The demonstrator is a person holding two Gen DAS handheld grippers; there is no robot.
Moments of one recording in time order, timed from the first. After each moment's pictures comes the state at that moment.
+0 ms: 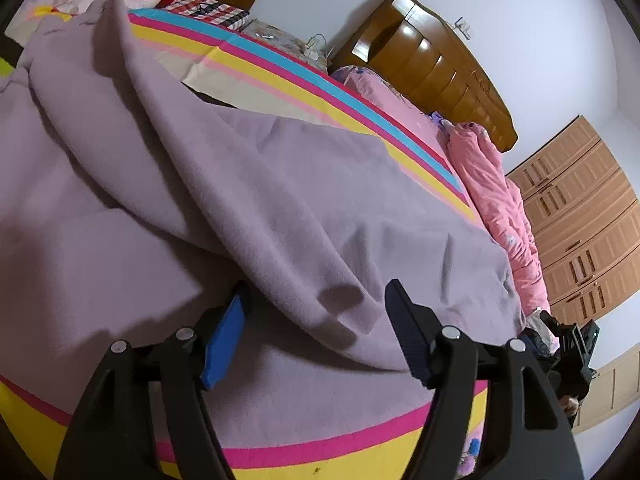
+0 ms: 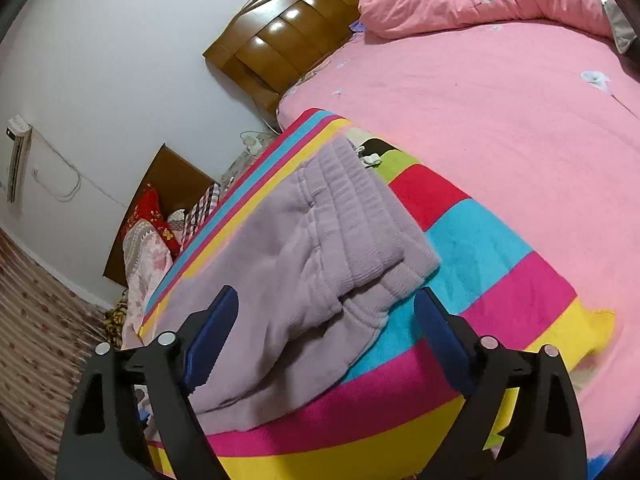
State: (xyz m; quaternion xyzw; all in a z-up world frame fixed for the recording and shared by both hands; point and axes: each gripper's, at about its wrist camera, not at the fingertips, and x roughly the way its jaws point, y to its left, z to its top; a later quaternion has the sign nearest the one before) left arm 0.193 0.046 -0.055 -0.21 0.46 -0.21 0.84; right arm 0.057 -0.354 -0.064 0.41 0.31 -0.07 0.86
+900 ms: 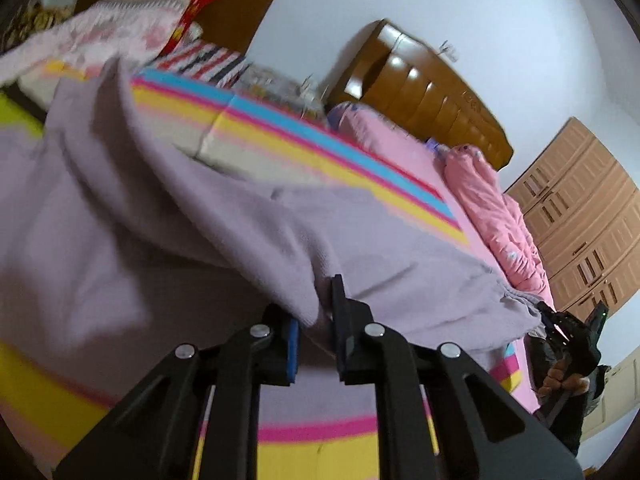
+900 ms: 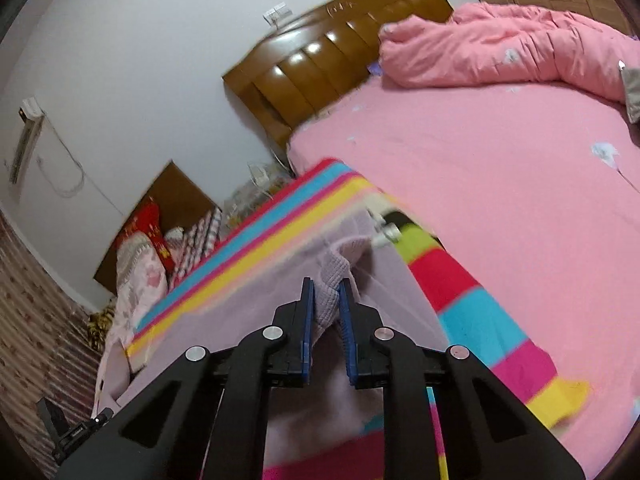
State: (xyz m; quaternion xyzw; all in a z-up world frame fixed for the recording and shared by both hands) left arm 0.163 0.073 -0.012 -0.19 0.41 -0.19 0.87; right arm 0.064 -0.359 -0.024 0.35 0.27 -0.10 0.89
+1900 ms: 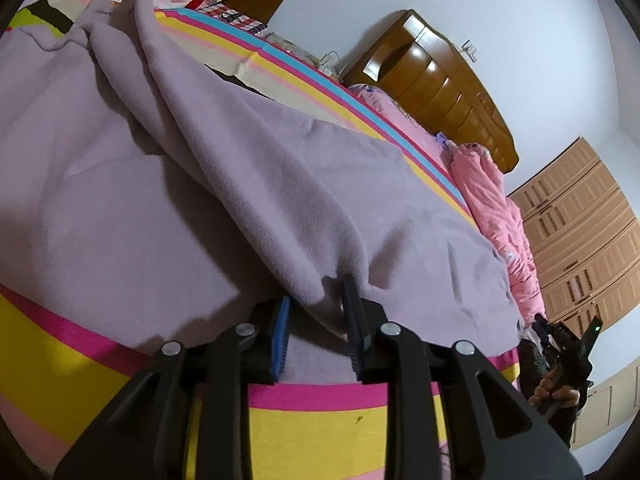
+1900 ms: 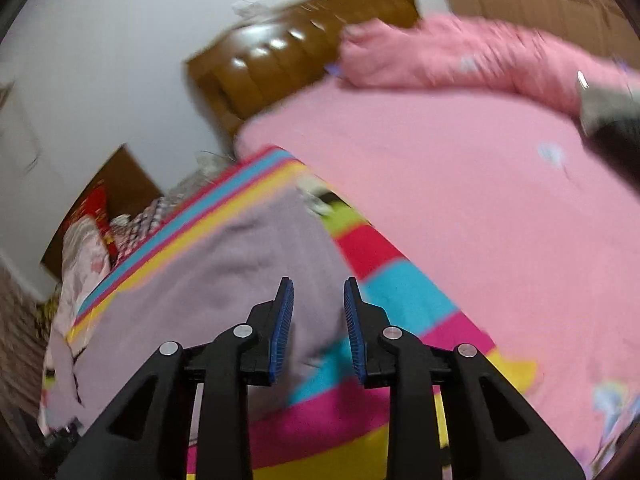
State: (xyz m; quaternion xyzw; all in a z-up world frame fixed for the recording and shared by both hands) left arm 0.147 0.086 -0.064 -0.24 0.43 -0.19 0.85; right arm 0.052 -0.342 -0.034 0.28 0.29 -0.18 0.90
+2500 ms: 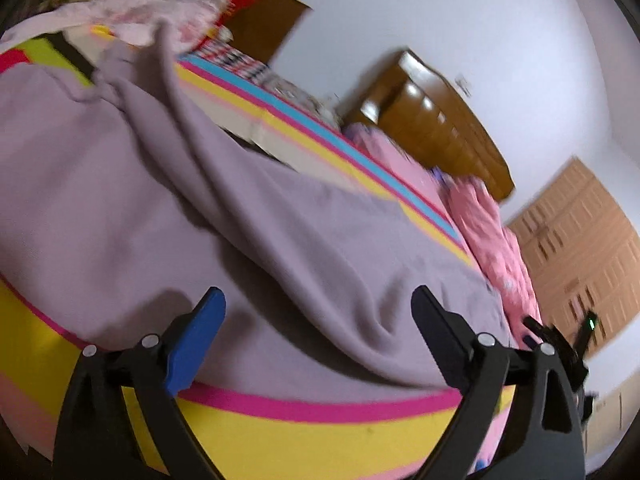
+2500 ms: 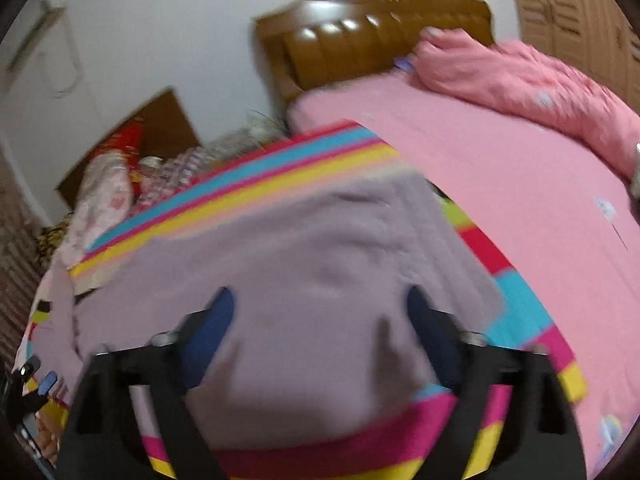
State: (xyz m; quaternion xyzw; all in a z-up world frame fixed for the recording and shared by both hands) left arm 0.141 0.126 -0.033 -0.26 0.36 -0.16 0.88; right arm 0.110 -0.260 -0.024 0.19 0.32 -0.10 0.92
